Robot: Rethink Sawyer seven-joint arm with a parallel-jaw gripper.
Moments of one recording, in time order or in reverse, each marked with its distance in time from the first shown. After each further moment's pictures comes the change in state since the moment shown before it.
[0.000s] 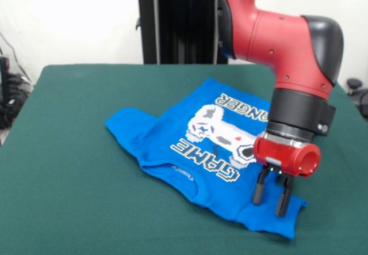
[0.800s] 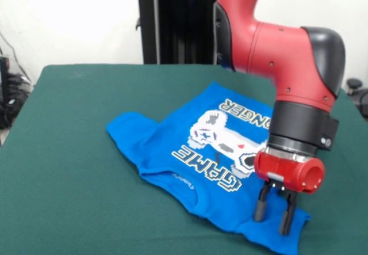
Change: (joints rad) arm -0.007 0.052 -0.013 -0.102 0.011 -0.003 0.000
